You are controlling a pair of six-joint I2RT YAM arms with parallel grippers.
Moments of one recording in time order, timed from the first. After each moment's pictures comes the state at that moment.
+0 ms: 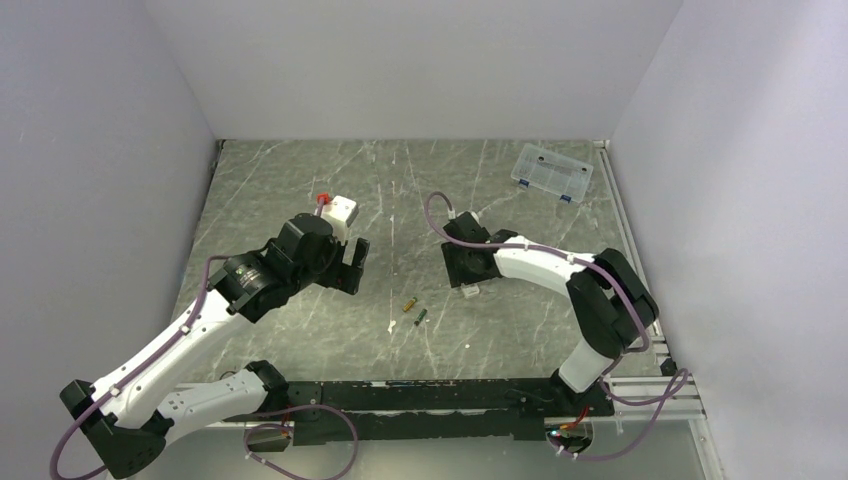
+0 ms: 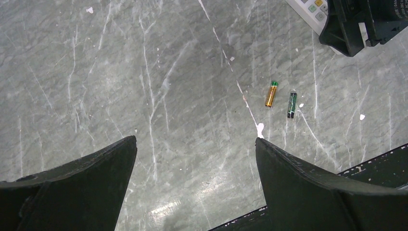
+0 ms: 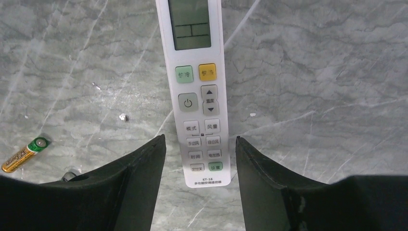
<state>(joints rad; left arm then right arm) -0.74 0.95 1.06 -0.81 -0.25 -0.22 0.67 1.64 0.96 -0.44 0.19 0.38</state>
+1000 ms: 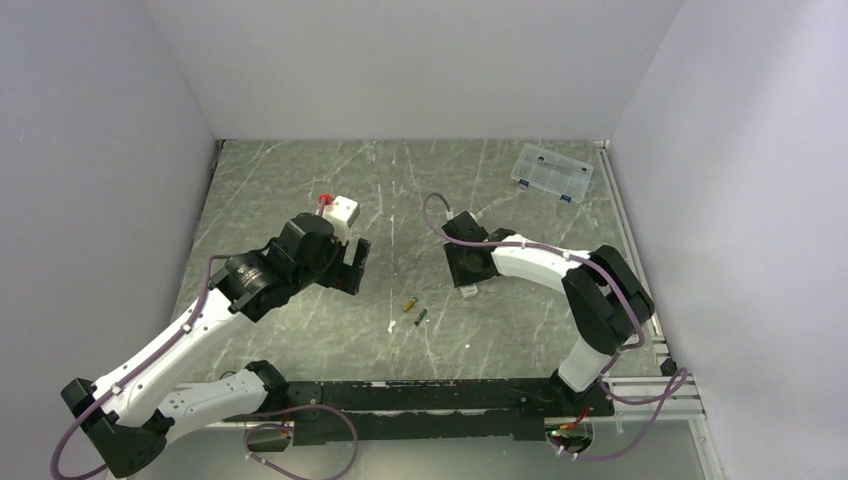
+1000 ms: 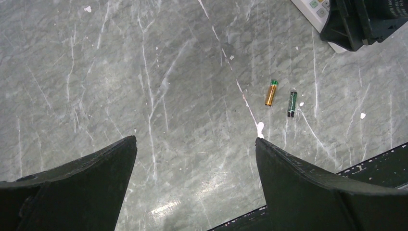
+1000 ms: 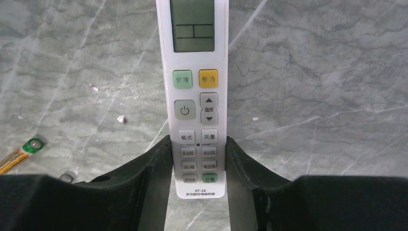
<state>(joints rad) -0.74 0.96 1.06 -0.81 -0.25 -0.22 0.66 1.68 0.98 -0.44 0.17 0.36</state>
